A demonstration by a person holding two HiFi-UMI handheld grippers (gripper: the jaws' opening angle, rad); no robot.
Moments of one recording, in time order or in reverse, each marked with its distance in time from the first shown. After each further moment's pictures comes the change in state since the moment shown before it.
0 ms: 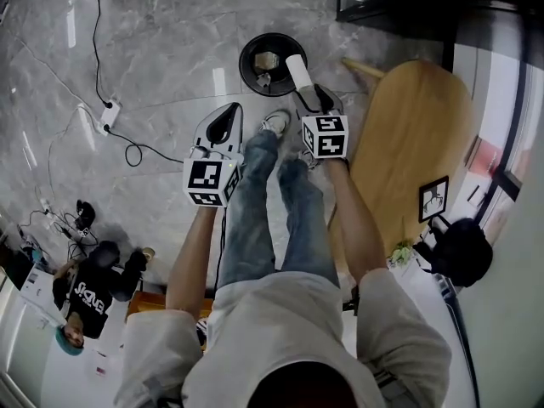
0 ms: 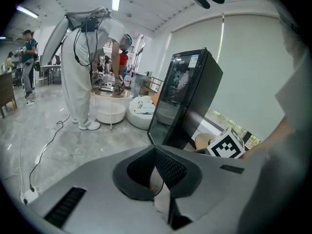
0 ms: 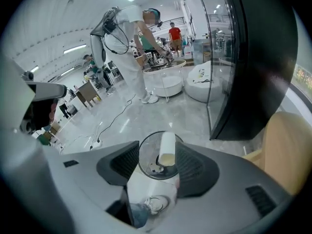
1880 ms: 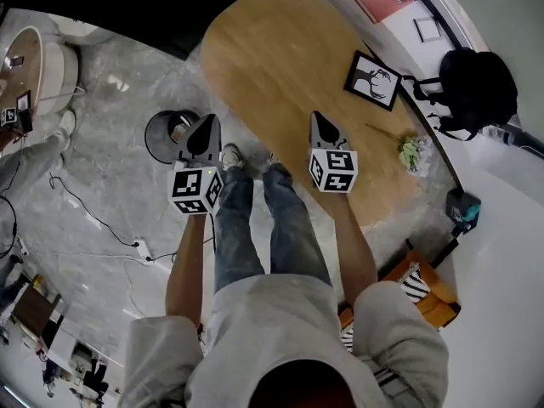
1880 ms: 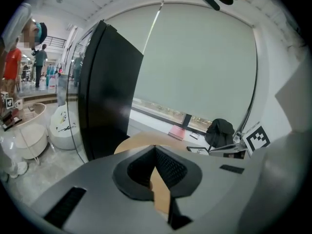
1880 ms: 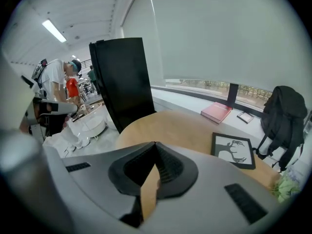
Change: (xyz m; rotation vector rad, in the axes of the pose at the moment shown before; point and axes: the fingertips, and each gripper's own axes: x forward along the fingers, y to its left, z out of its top) left arm 0.061 -0.341 0.024 0.436 0.077 -0.613; right arm -0.363 -0.188 -0.172 0.603 -0.362 -0.692
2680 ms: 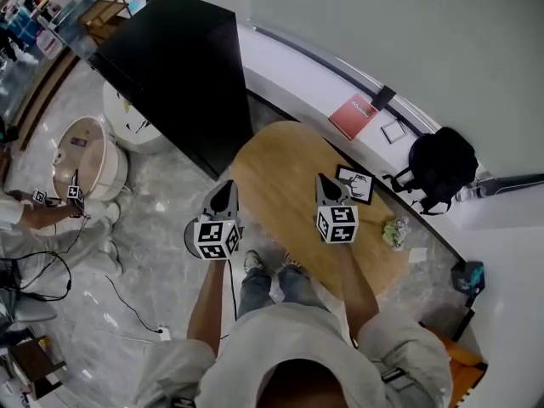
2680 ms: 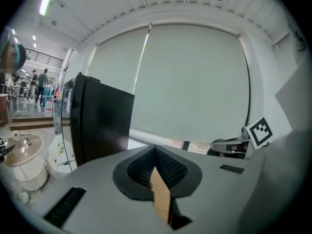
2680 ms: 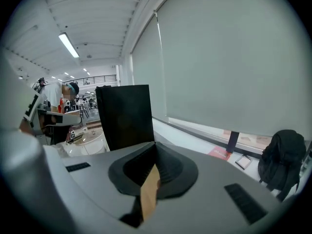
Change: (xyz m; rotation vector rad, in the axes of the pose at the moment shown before) left arm -0.051 -0.029 0.179 0.094 -0.211 -0.014; right arm -0.092 0.009 0.202 -0.061 -0.296 0.010
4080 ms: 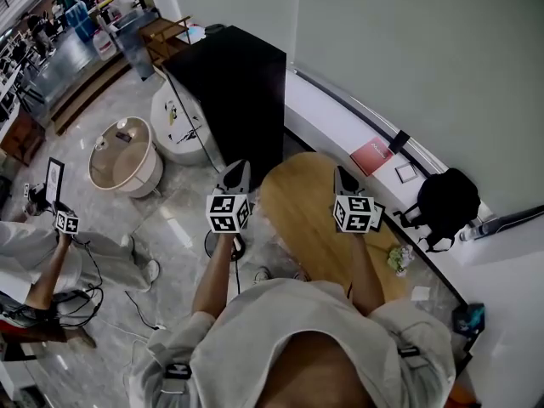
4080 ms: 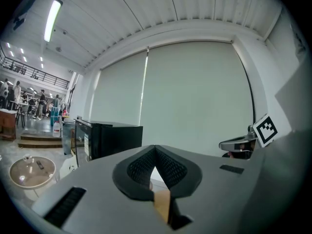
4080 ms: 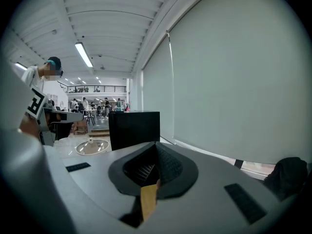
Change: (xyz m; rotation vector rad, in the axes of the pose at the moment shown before) left arm -0.061 0.016 0.132 0.089 -0.209 0.100; right arm -0.041 0.027 0.130 -0.089 -0.195 0.065
